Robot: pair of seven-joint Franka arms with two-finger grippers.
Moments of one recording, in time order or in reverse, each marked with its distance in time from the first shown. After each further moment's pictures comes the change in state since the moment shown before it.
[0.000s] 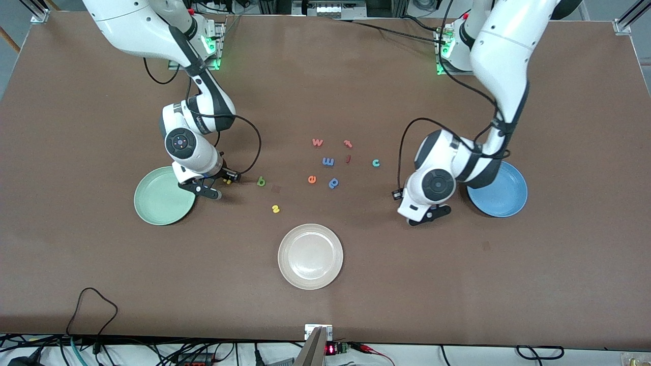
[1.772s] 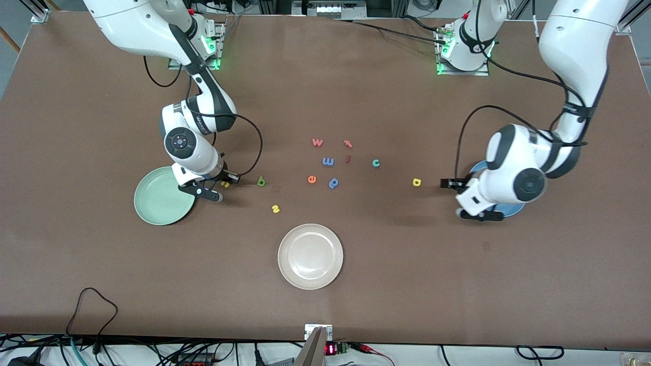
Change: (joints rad) left arm 0.379 -0.110 -0.234 -0.203 0.050 0.062 0.525; right arm 0.004 -0.029 -0.007 0.063 -0.007 -0.069 -0.037
